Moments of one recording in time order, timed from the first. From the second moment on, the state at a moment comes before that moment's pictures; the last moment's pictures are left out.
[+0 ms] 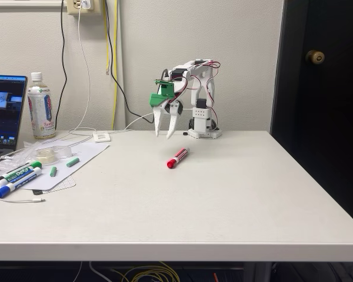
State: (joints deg) arm 23.7 98.2 104.8 51.4 -101.1
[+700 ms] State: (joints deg) arm 21.3 101.8 120.0 55.3 -99.9
